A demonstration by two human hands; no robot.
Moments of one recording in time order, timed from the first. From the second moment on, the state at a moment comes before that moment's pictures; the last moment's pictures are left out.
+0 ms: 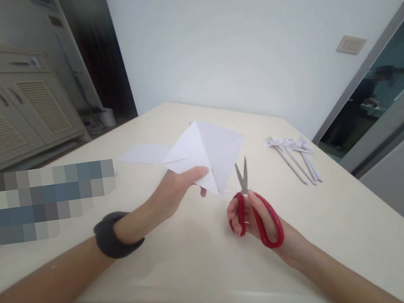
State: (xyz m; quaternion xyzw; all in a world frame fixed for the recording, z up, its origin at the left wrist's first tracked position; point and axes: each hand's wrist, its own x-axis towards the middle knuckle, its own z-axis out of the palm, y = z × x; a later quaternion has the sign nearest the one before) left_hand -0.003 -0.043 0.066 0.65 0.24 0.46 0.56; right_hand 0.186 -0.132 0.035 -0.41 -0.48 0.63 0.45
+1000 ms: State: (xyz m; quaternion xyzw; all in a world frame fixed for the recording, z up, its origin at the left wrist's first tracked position) left_hand 0.008 -0.045 0.064 0.71 0.31 0.28 0.57; right_hand 0.210 -0.106 0.053 -0.44 -0.53 0.54 0.48
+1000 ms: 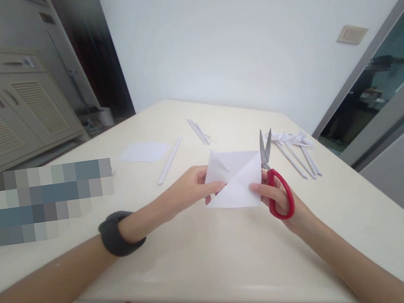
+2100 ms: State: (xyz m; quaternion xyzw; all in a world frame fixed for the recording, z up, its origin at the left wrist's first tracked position) left_hand 0.012 -0.054 0.068 0.72 0.29 0.20 0.60; right_hand 0.196 -0.115 0.037 -0.49 -0.51 0.44 0.55
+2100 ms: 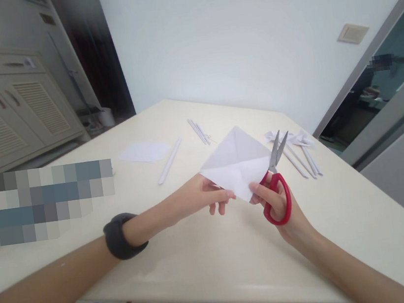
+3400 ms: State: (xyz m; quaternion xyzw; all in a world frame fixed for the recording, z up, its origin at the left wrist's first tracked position) left_hand 0.006 -0.055 0.063 0.73 0.33 0.35 0.48; right_hand 0.181 -0.131 0.040 -0.41 -0.58 0.61 0.36
